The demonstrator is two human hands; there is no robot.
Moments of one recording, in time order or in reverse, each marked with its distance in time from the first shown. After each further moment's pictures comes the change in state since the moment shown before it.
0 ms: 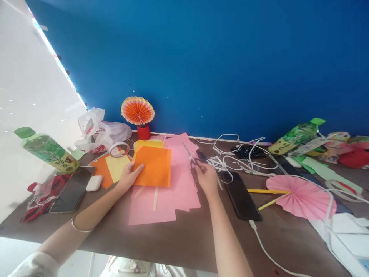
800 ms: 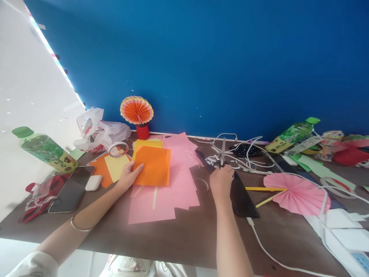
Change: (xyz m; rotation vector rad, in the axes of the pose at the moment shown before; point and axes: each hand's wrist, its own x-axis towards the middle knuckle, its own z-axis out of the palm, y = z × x) left_hand 0.001 -0.006 -0.002 0.067 0.001 0.045; right_hand -0.005 -0.002 -0.027 -0.508 0.329 0.035
